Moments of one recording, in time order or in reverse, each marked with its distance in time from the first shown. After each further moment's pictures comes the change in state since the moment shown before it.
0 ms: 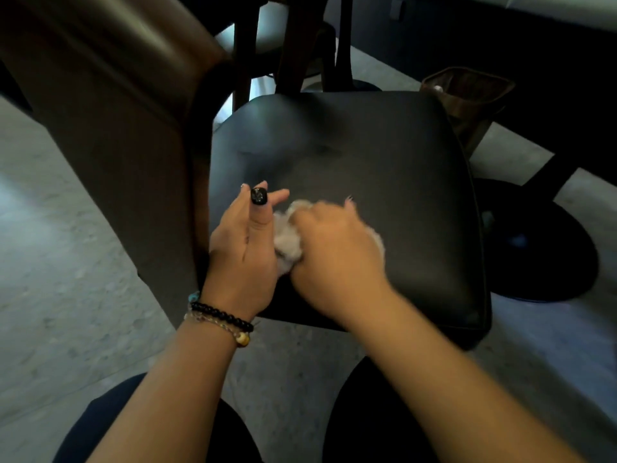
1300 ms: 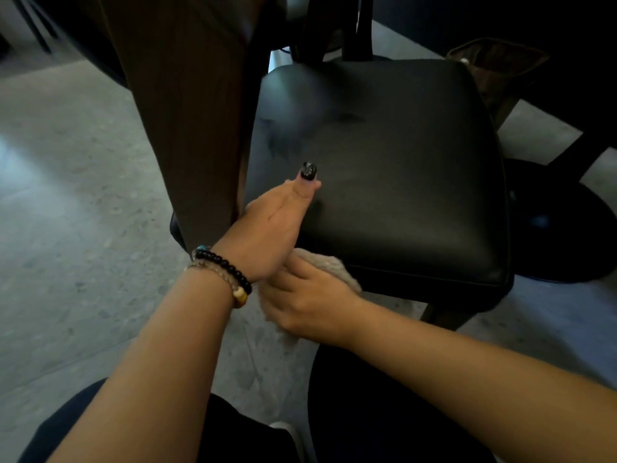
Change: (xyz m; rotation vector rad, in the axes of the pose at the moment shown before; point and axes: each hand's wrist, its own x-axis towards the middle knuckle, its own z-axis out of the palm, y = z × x) left_hand -0.008 0.009 -0.030 0.212 -0.492 -0.195; right_hand -0.056 -0.017 0.079 -0.342 0.270 -0.947
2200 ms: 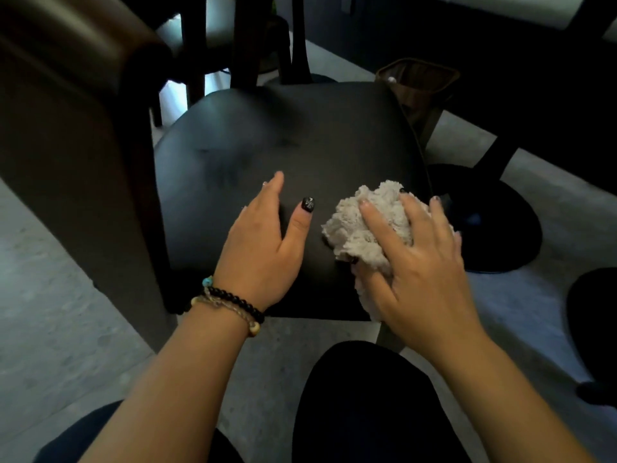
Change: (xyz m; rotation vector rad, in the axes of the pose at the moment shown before) left_hand 0.028 0.026 0.052 0.125 0.210 0.249; right_hand -0.080 0.063 -0.095 0.225 -0.275 1.246
